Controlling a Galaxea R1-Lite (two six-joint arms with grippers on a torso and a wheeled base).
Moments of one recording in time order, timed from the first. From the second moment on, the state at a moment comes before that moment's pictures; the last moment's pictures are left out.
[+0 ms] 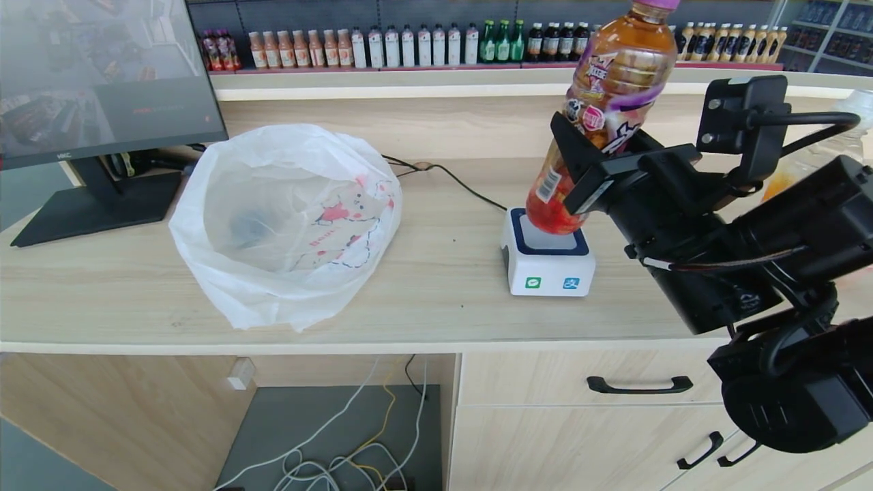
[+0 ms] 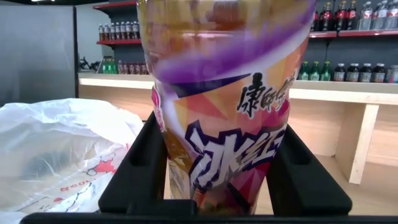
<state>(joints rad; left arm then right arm) 0.00 0.00 0.00 0.00 0.00 0.00 0.60 1.79 -0.83 -1.57 -0.15 -0.17</state>
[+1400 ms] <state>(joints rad) 0.00 0.00 0.00 0.00 0.00 0.00 0.60 1.76 -0.84 -1.57 -0.15 -0.14</state>
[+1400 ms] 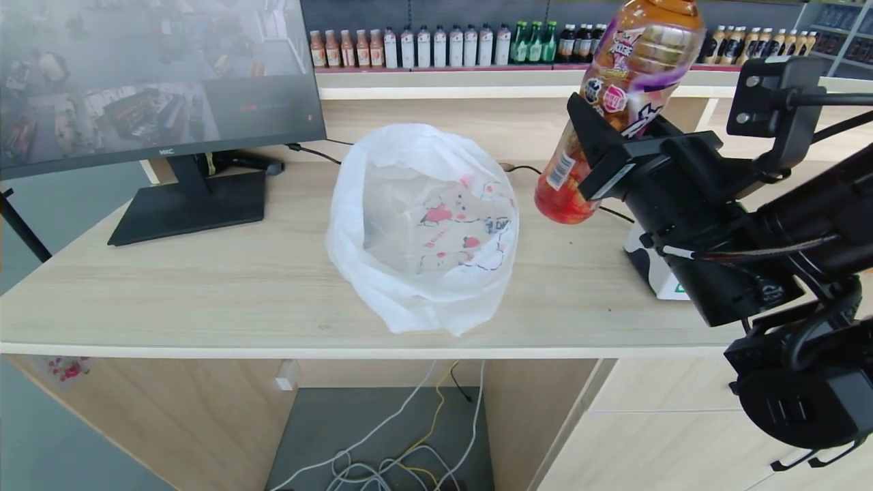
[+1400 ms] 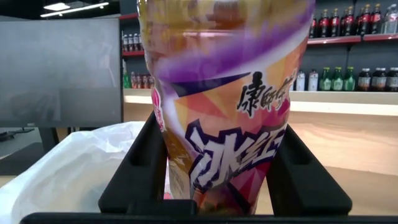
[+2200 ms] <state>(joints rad) 0.00 0.00 0.00 0.00 0.00 0.00 0.61 1.76 -0.83 -1.57 -0.15 -0.14</state>
